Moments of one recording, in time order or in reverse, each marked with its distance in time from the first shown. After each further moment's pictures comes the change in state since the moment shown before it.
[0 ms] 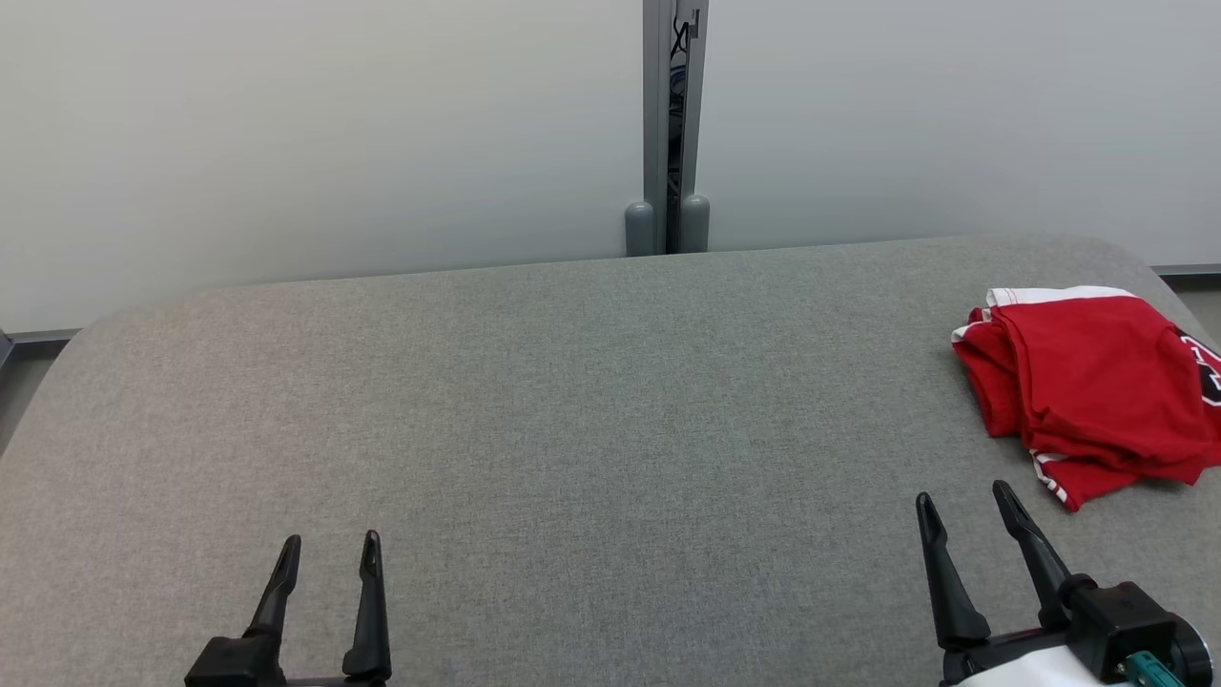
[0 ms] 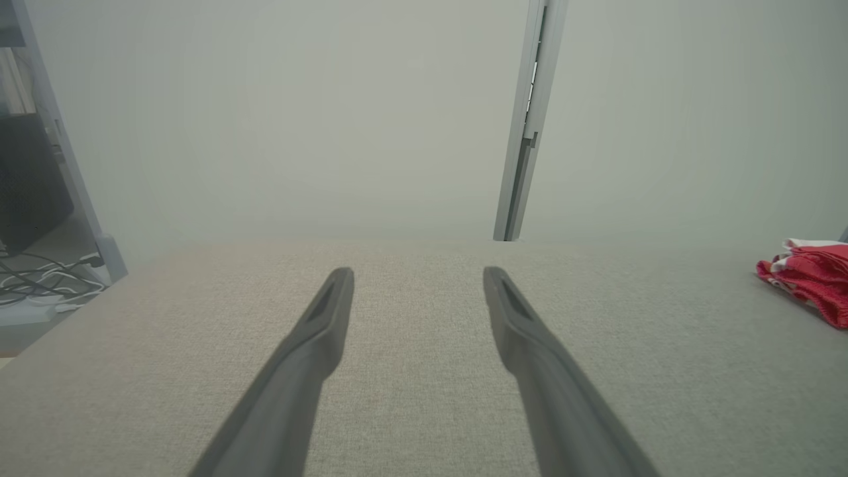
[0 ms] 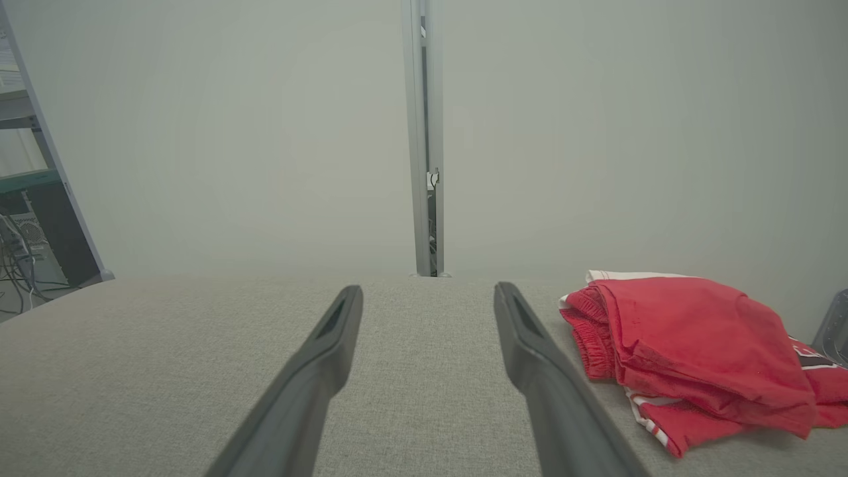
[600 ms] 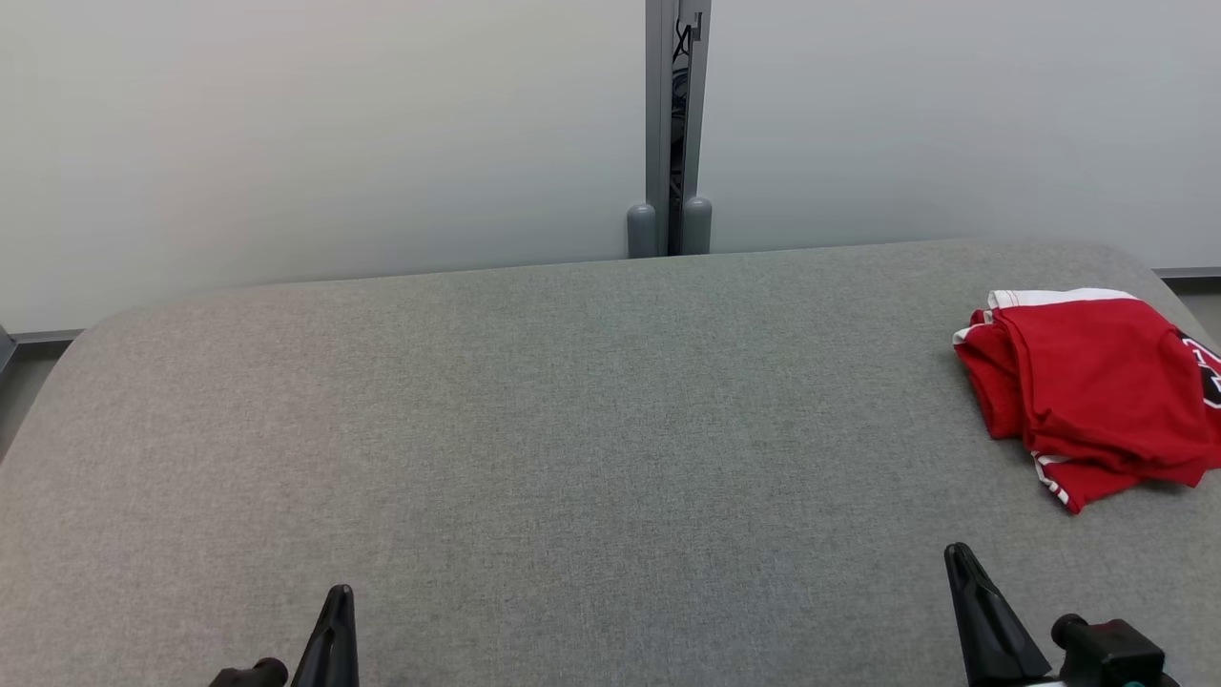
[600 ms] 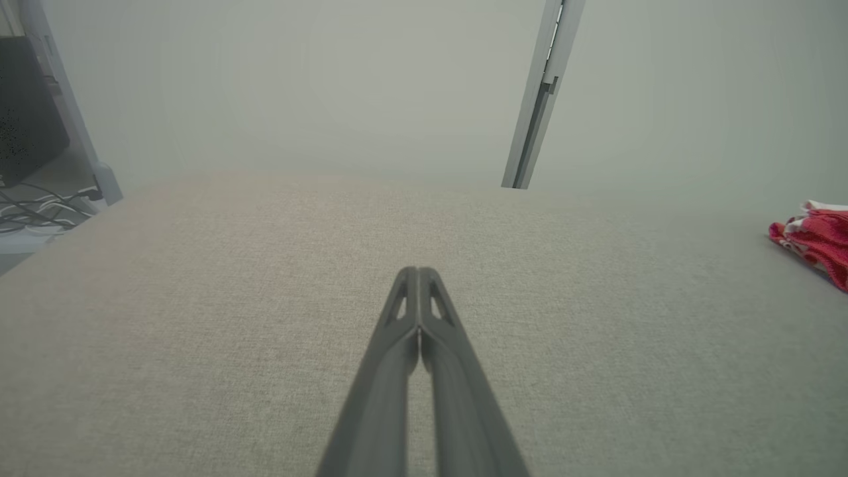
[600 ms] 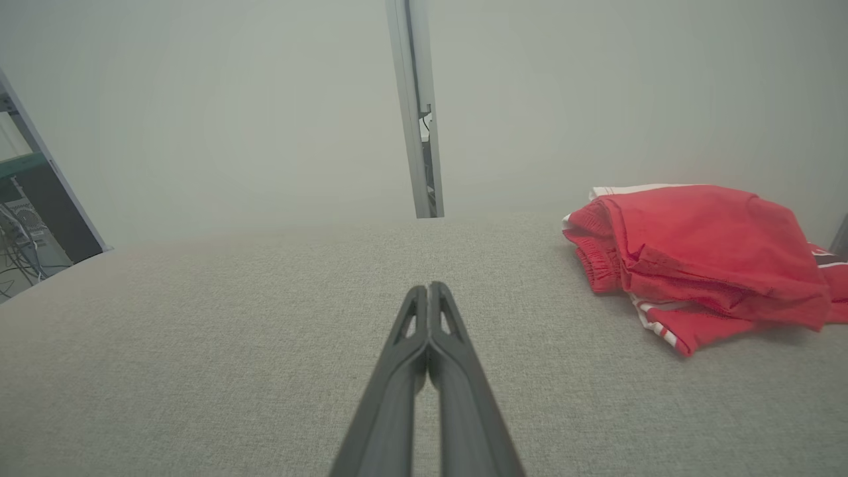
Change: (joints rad) left arm 0.030 -0.012 -0.005 0.082 -0.018 0.000 0.013; right arm 0.048 0.009 0.009 0.070 0.038 0.000 0.012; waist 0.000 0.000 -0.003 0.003
